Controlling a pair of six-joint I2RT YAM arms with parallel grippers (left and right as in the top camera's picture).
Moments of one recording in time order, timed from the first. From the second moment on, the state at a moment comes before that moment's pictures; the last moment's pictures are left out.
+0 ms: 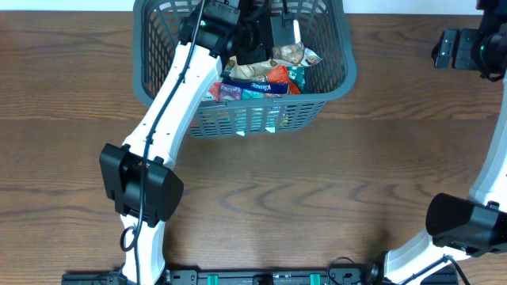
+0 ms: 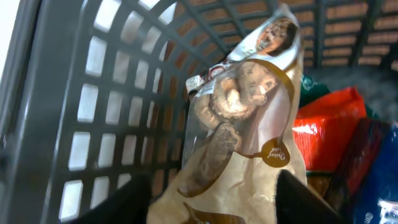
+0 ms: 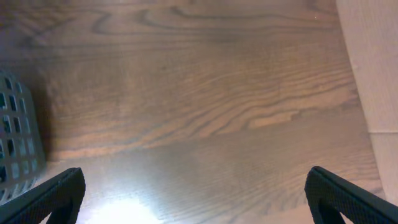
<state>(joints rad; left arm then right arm) -0.42 2.10 2.16 -0.87 0.23 0.98 -0.28 1.84 2.23 -1.36 0.04 -0.12</state>
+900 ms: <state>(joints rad) 0.09 1.57 2.15 -1.35 0.03 0.19 -0.26 1.84 2.29 -1.15 -0.03 -0.11</state>
